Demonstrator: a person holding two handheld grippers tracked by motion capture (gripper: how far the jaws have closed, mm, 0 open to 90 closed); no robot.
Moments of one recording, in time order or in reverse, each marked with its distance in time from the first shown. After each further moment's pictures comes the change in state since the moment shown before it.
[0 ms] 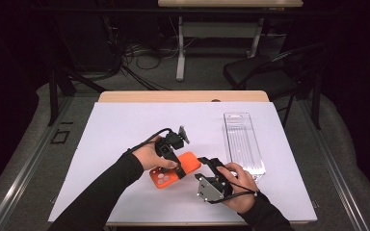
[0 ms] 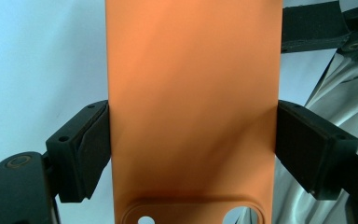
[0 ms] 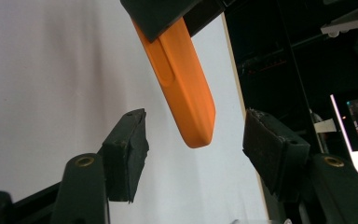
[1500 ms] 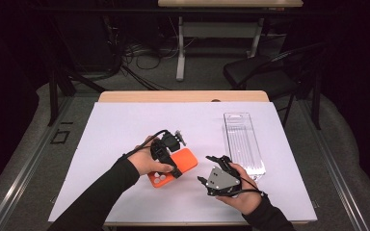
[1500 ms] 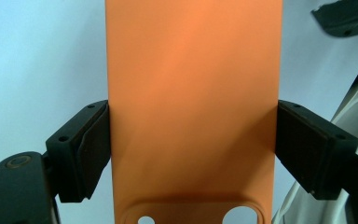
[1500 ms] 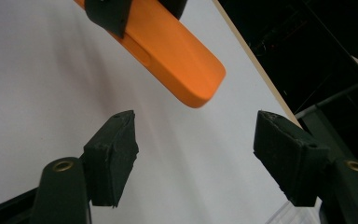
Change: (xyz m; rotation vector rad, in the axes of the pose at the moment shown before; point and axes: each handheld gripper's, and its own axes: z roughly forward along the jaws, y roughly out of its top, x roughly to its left) left arm -0.008 -0.013 -0.004 -0.072 0.137 0.051; right arm -0.010 -0.015 -0.011 -0.029 0.071 0.387
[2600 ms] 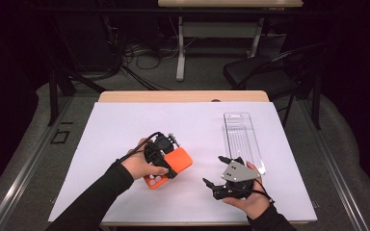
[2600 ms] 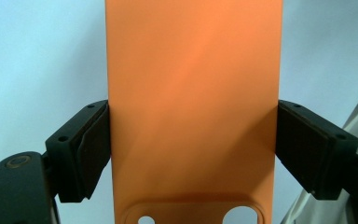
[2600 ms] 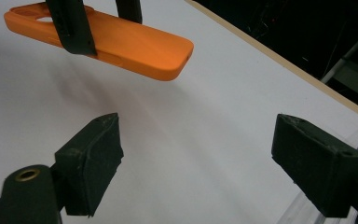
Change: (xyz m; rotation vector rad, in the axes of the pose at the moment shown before) left arm 0.000 -0.020 -0.002 -0.038 0.047 -0.039; right arm -0.008 -0.017 -0.021 -0.063 0.016 0.377
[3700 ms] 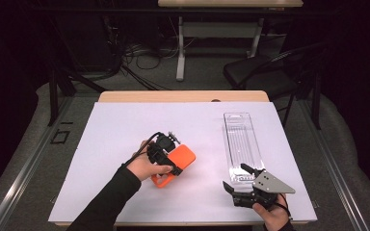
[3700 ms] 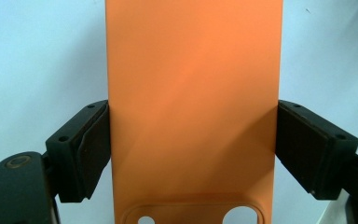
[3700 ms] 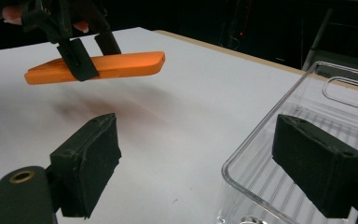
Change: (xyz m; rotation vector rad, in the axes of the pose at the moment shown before) left arm 0.009 0.002 0.018 -0.100 -0.023 -0.092; right arm -0.011 -0.049 -0.046 -0.152 -0.082 0.237
